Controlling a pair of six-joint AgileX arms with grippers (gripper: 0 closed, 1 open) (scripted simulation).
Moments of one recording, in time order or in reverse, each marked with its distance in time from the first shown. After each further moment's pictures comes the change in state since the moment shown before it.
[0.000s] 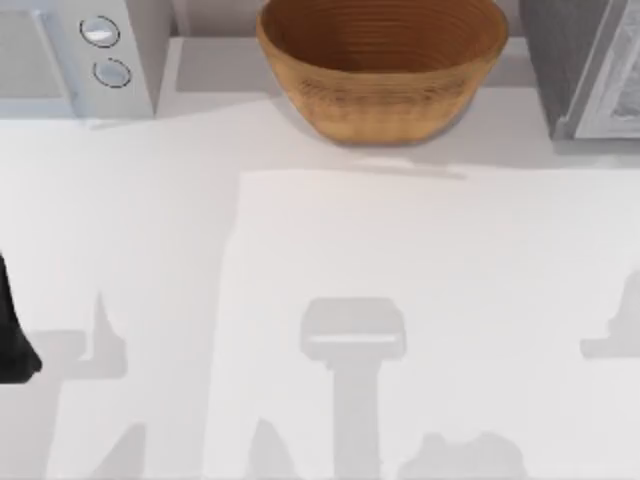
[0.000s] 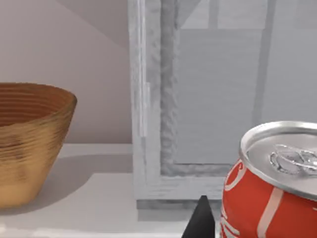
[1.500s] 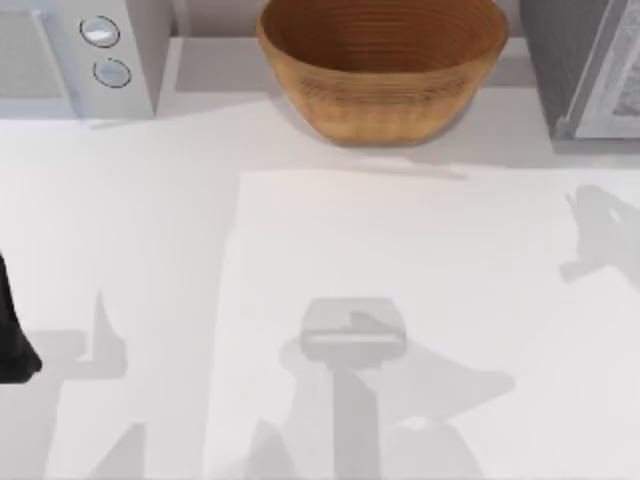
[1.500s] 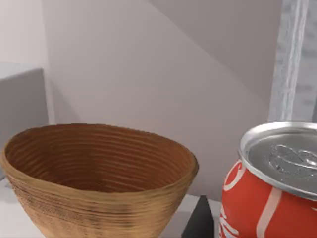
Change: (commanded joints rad) left arm 0.000 0.000 0.000 0.000 0.000 0.000; right arm -0.202 0.827 0.239 0.636 -0.600 0.027
